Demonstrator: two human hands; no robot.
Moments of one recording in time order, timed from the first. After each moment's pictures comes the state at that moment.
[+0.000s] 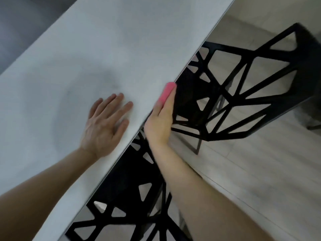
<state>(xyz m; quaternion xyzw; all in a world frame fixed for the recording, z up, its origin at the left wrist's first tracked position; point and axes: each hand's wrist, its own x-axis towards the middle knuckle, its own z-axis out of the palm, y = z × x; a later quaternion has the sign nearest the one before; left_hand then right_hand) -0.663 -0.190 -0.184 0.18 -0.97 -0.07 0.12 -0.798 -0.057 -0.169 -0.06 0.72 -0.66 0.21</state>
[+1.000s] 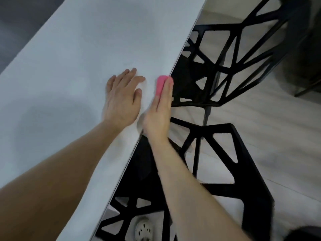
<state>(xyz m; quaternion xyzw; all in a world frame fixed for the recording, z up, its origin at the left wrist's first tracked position) -0.669 -0.192 -0.178 0.18 -0.97 -0.12 0.13 -0.692 -0.066 -0.171 -0.07 0.72 -0.69 0.11</state>
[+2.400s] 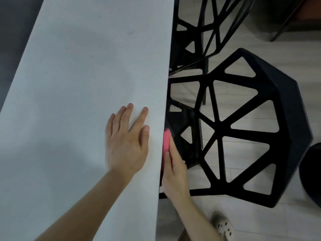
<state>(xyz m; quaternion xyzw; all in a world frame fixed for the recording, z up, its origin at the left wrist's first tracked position) -0.432 -0.180 -0.176 0.09 -0.99 -0.04 0.07 -0.401 -0.023 -0.186 -0.01 0.72 -0.67 0.14</state>
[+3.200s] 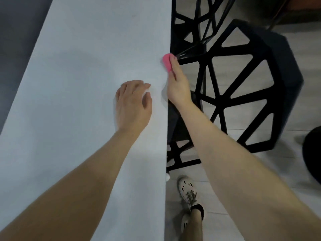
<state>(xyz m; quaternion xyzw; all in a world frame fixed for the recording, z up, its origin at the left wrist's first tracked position) -0.428 -0.183 -0.169 0.07 -0.98 -0.13 0.16 -0.516 -0.045 -0.166 -0.01 0.76 -0.65 0.06</state>
